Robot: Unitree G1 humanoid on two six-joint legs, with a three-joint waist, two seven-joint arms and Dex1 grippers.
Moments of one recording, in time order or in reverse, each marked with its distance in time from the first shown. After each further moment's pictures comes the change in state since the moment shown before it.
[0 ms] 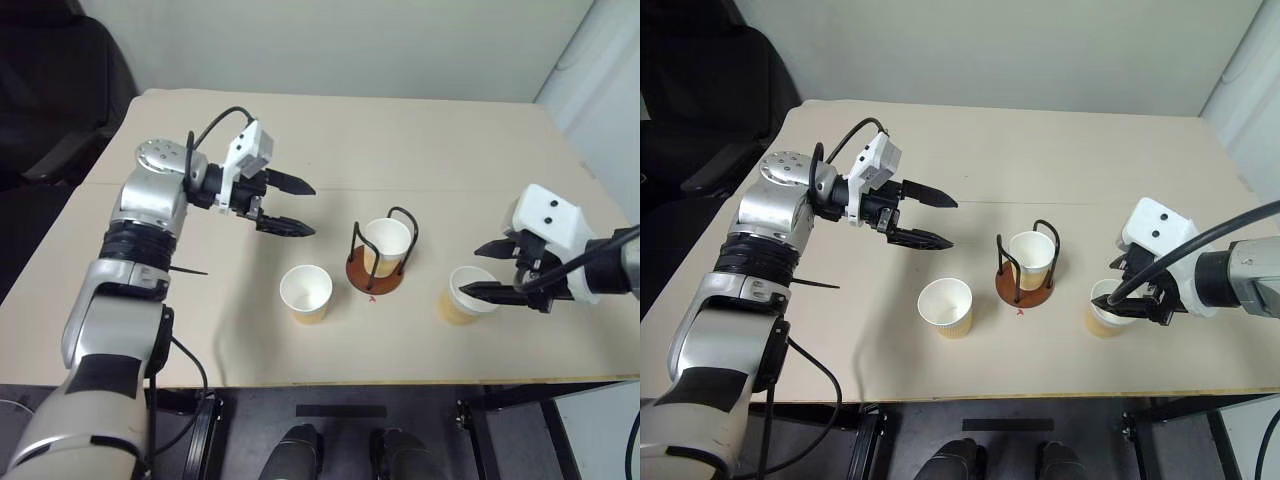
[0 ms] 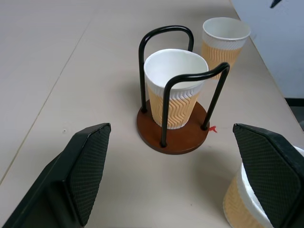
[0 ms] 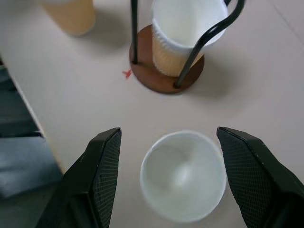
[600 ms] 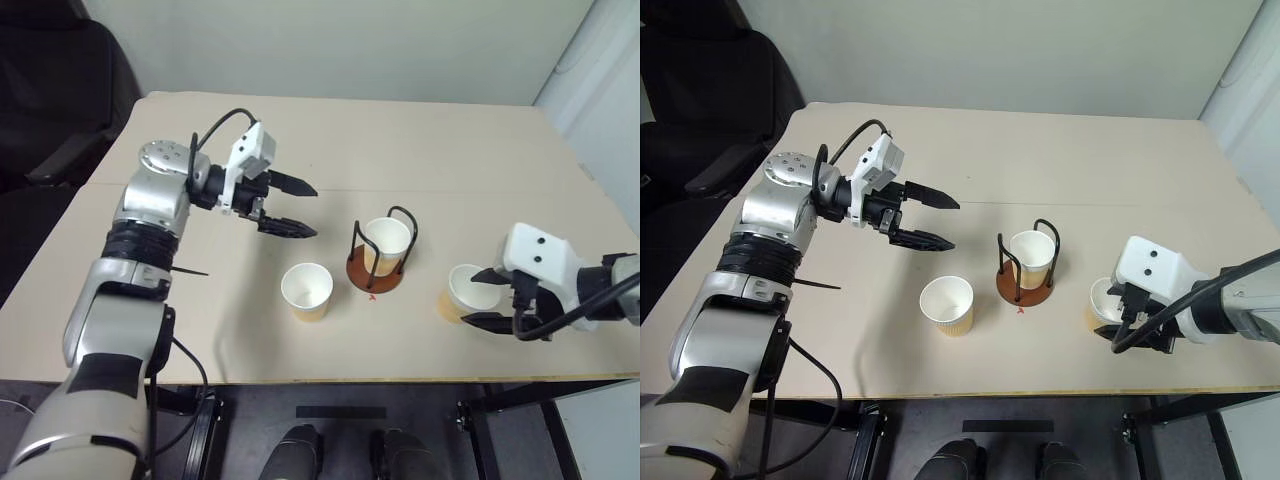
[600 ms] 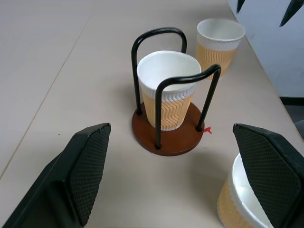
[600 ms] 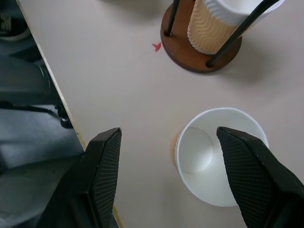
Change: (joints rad) left arm -0.003 0.008 -0.021 -0.006 -0.042 0.004 0.000; right arm 0.207 -0.092 0.046 -0.003 0.011 -0.223 -0.046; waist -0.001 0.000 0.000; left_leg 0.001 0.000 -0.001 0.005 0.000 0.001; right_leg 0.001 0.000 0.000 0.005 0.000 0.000
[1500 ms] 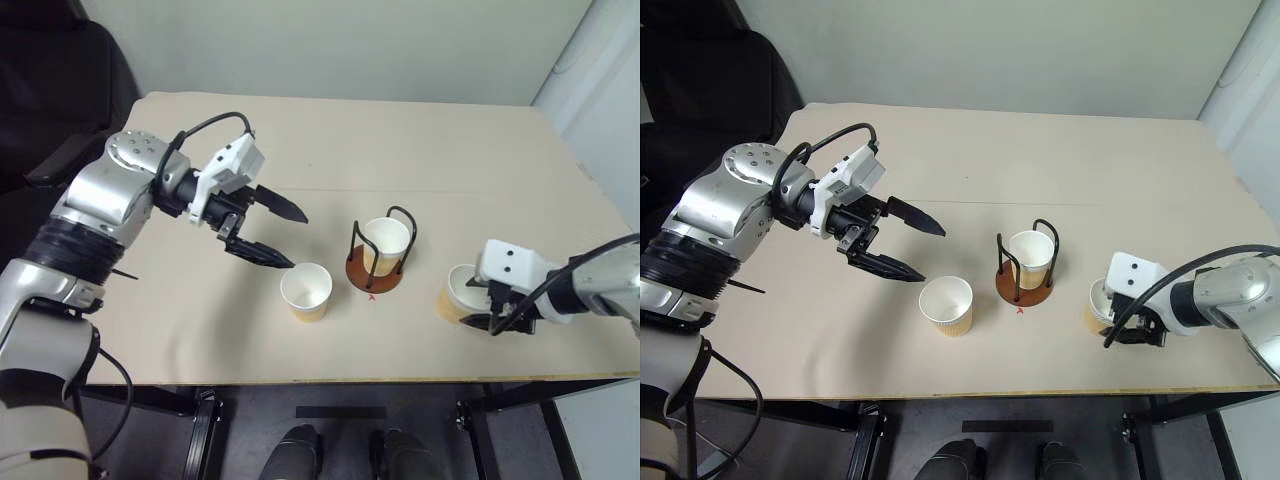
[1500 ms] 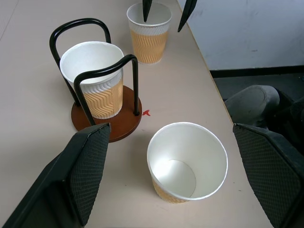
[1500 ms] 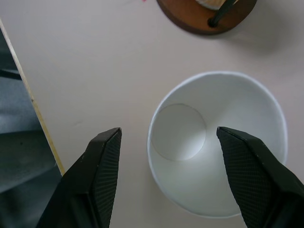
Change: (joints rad) left arm 0.010 0.327 -0.357 -0.322 -0.373 0.067 -0.001; right arm -0.041 -0.007 0.277 0.196 -0.215 -0.256 0.046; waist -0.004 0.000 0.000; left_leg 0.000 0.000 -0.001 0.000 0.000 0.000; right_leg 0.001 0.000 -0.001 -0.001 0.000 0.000
